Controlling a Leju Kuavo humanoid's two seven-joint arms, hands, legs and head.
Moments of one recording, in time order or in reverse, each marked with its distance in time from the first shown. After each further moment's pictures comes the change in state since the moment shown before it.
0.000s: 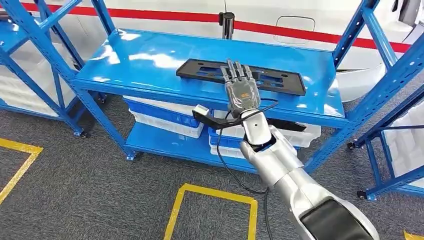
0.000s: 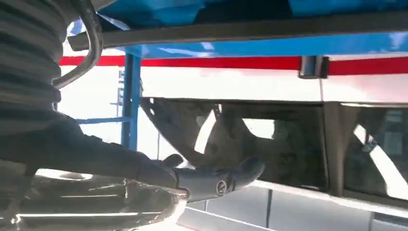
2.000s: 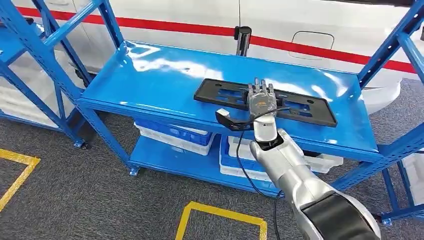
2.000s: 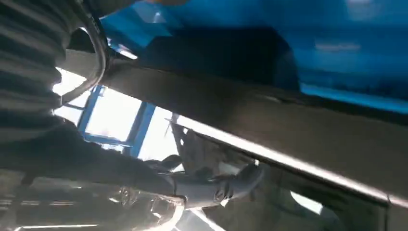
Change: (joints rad) left arm -0.006 -0.010 0.001 0.001 -0.030 0.073 0.005; right arm -0.052 -0.003 -0.111 0.236 0.064 0.194 0.141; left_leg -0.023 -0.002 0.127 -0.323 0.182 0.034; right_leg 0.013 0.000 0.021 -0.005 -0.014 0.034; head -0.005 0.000
